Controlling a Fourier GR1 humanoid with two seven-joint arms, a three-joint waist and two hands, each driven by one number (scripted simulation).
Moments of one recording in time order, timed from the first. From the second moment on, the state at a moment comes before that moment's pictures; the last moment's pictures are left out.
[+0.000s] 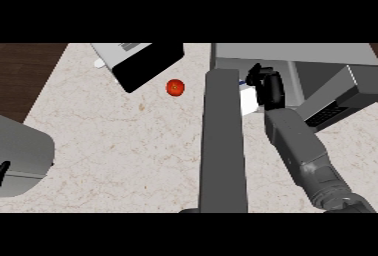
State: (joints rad) left arm 0.35 0.14 0.44 -1.84 0.32 -0.55 -0.25; right arm -0.92 -0.11 -0.19 -0.26 -0.01 -0.28 -0.81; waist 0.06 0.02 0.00
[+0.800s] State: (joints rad) left arm 0.28 0.16 0.44 -1.78 0.31 -0.57 -0.27; right arm -1.05 -0.15 -0.13 -0.13 0.13 -0.67 -0.78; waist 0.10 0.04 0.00
